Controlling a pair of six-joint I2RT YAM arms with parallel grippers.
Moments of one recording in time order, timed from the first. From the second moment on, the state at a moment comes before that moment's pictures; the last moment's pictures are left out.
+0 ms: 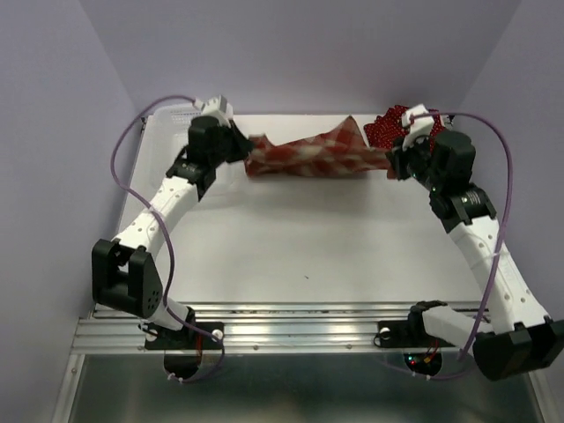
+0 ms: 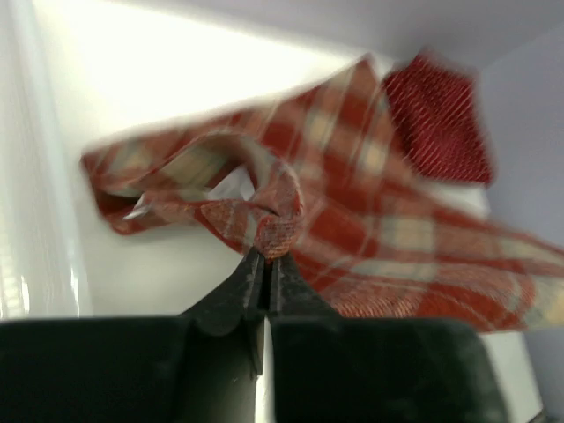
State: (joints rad) left arm -0.30 1.51 1.43 -0.14 0.14 -0.53; right arm 0.19 1.18 1.32 -0.30 -0.10 -0.24
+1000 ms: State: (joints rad) left arm -0.51 1.27 0.82 -0.28 -0.11 -0.72; right arm 0.17 1.09 0.95 -0.34 -0.34 0.26
